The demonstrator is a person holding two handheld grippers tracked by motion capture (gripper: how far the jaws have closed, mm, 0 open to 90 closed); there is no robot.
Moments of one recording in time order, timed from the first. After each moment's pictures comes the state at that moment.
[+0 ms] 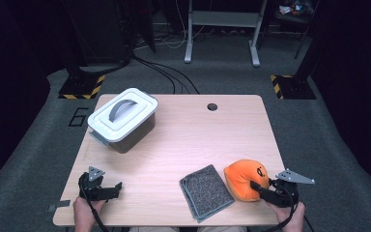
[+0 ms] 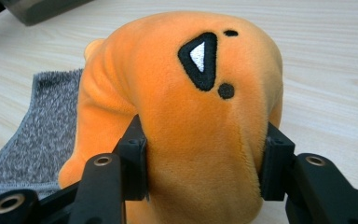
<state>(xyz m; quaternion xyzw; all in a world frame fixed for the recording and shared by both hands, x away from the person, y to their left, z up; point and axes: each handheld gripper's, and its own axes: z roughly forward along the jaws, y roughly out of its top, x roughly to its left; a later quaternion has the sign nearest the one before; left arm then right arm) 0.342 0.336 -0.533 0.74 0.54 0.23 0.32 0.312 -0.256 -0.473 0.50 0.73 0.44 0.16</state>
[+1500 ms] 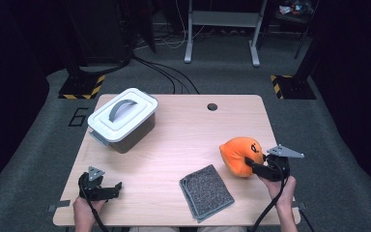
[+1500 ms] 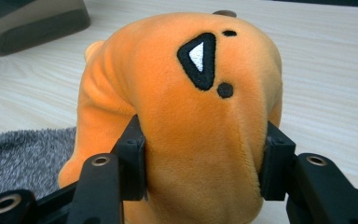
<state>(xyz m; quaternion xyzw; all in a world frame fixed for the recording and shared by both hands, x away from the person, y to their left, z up) 0.342 0.336 -0.533 0.74 0.54 0.24 0.32 0.375 -0.237 -0.444 0.48 0.73 0.44 0.21</state>
